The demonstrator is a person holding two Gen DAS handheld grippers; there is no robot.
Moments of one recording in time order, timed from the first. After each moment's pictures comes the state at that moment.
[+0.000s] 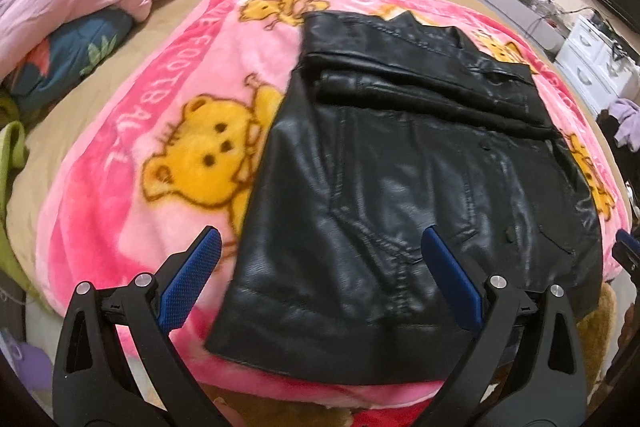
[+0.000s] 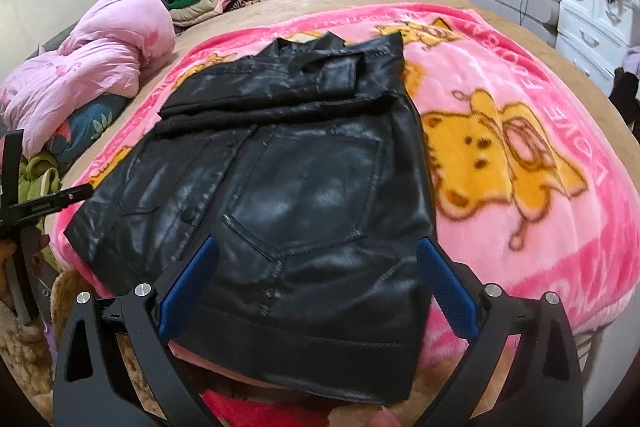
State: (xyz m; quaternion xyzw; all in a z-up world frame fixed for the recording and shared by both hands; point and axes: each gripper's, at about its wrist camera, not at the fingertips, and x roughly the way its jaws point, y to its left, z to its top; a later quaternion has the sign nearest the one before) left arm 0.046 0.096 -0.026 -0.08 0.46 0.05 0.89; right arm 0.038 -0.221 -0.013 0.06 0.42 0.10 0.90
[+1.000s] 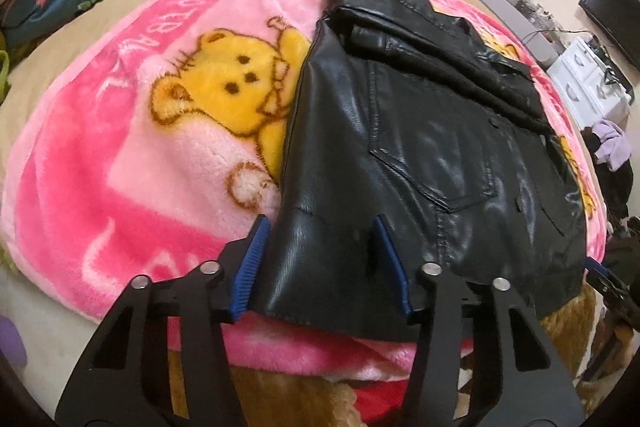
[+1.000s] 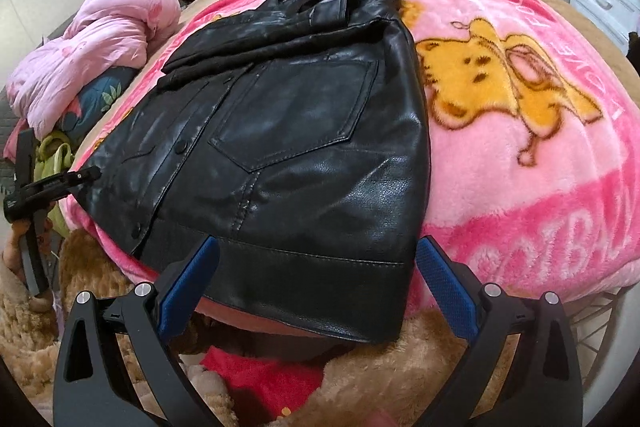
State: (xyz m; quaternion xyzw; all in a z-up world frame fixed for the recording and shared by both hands) left arm 0.019 0.132 -0.059 -0.15 0.48 0.01 0.87; right arm 0.018 -0.238 -0.048 0.08 0.48 0.14 0.86
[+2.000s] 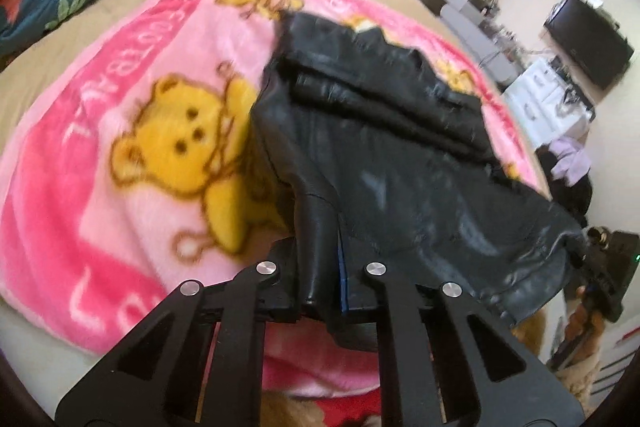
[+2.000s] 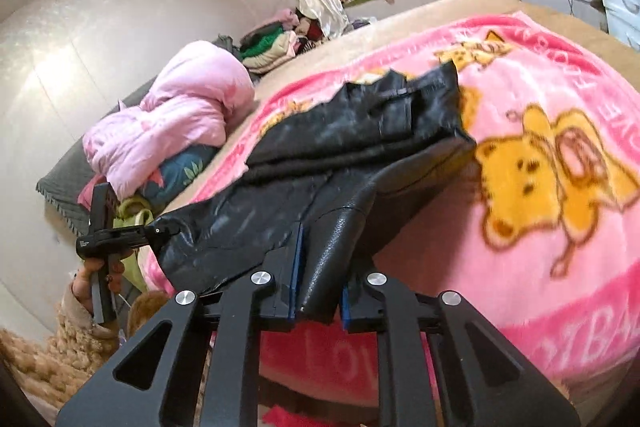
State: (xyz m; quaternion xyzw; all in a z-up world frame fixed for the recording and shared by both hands) left arm 0.042 0.132 -0.013 -0.20 0.43 -0.06 0.88; right arm 0.039 -0.267 0.016 0.18 0.33 0.26 0.89
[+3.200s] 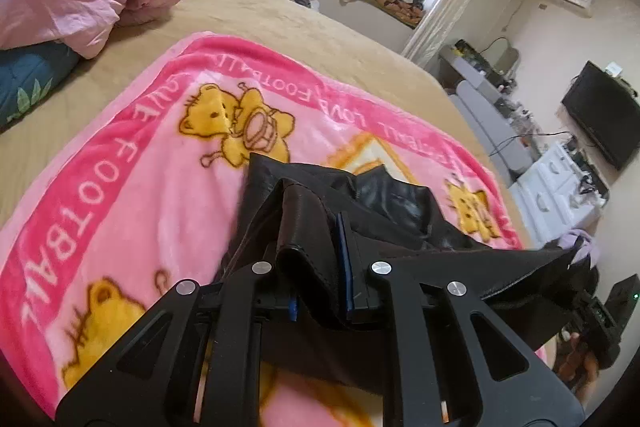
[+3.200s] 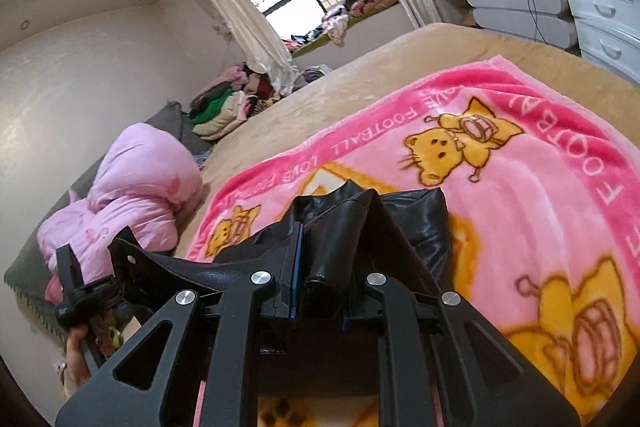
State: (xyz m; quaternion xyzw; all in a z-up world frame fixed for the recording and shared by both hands) left arm 0.234 0.140 0.050 -0.24 0.34 0.01 0.91; right arm 0.258 -0.273 0.057 0.24 0.29 0.15 0.92
